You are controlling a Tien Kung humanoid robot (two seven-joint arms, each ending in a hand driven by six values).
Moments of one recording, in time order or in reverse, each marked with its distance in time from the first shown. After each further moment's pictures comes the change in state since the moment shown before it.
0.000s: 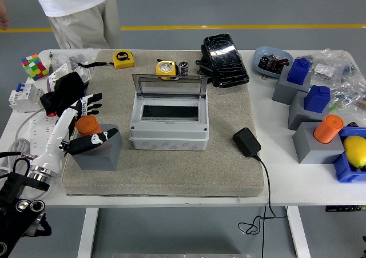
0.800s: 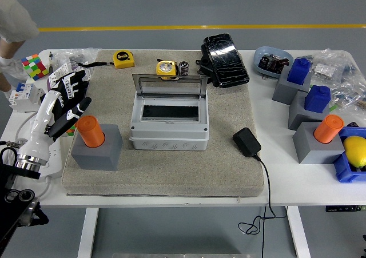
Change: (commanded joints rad) left arm 0.010 -0.001 -0.087 -0.067 -0.050 -0.005 -0.015; right arm 0.004 0.000 -0.005 -0.002 0.004 -0.004 -0.001
